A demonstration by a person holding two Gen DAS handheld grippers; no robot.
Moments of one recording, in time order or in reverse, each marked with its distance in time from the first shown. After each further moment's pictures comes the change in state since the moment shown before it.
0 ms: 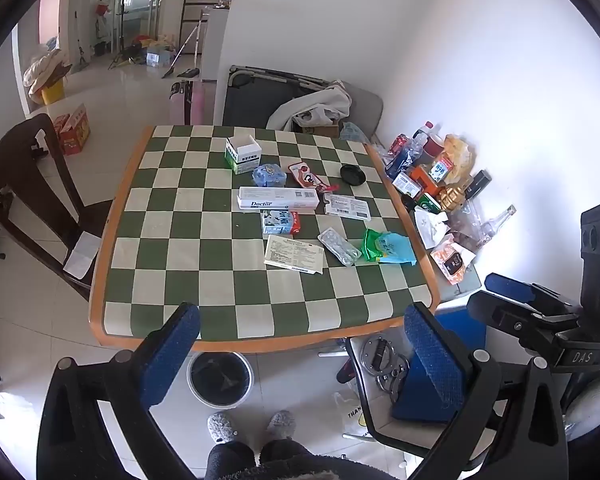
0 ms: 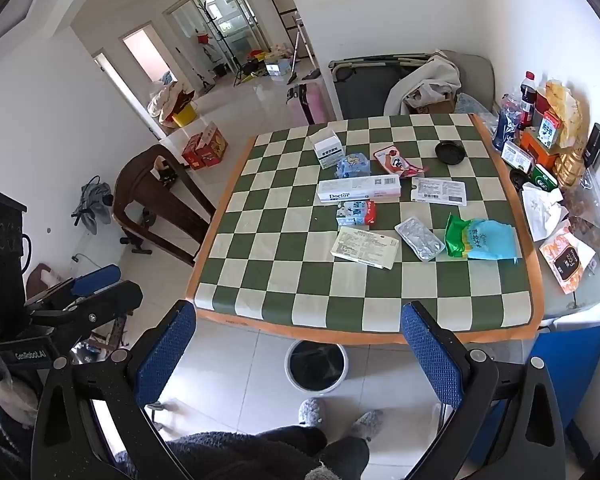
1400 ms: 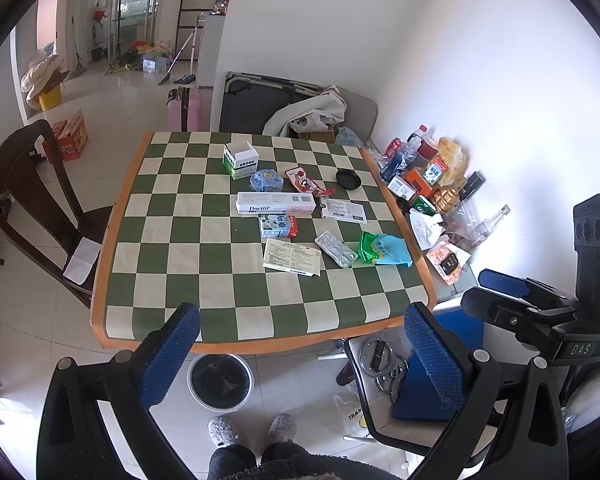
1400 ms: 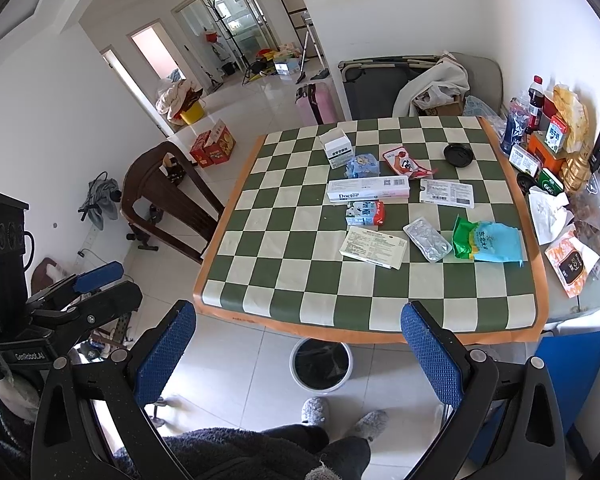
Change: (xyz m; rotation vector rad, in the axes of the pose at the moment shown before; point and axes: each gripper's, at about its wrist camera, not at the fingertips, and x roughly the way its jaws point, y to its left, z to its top) left arm -0.002 0.000 -0.001 0.004 -0.015 0.002; right arm -0.003 0.006 -0.001 -0.006 0.003 0.024
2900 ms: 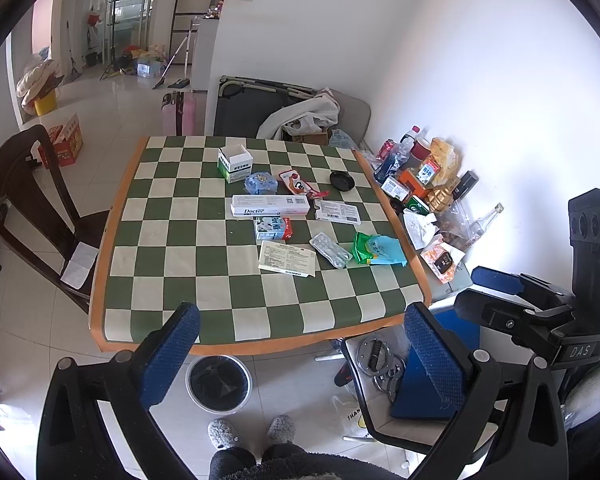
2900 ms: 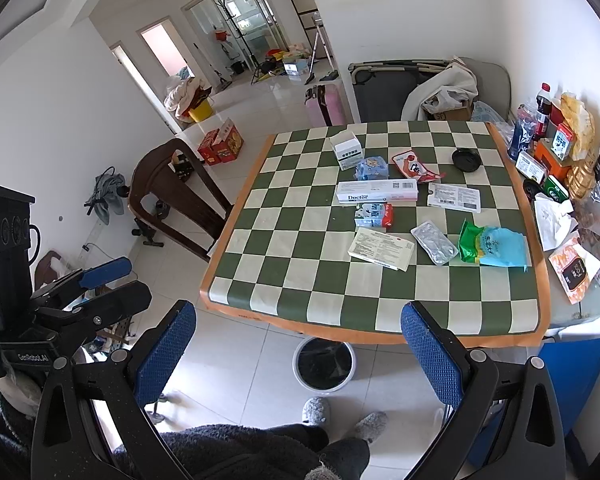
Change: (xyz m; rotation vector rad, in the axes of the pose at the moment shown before) left arm -0.001 0.001 -0.001 0.001 -0.009 -0.007; right arm -0.003 0.009 0.001 -0.005 -0.006 0.005
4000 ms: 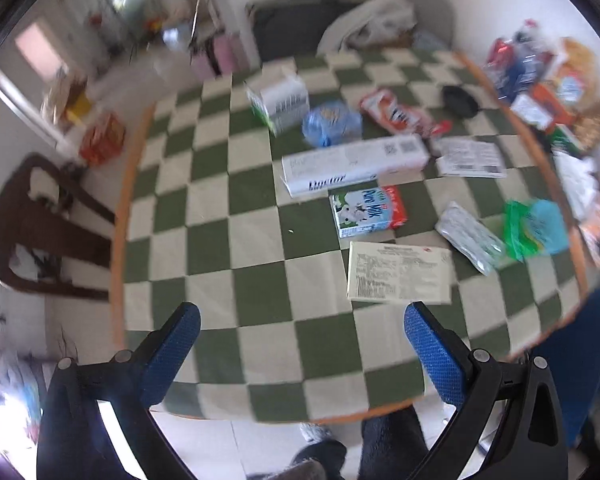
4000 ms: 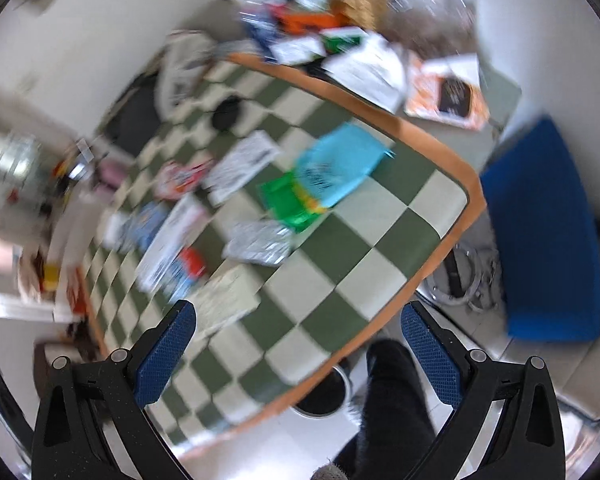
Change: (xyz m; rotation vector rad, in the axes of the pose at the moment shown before) left arm 0.320 0.014 0.089 0.093 0.303 0.419; right arm 0.123 -0.243 -0.001 0.916 -0.002 -0.401
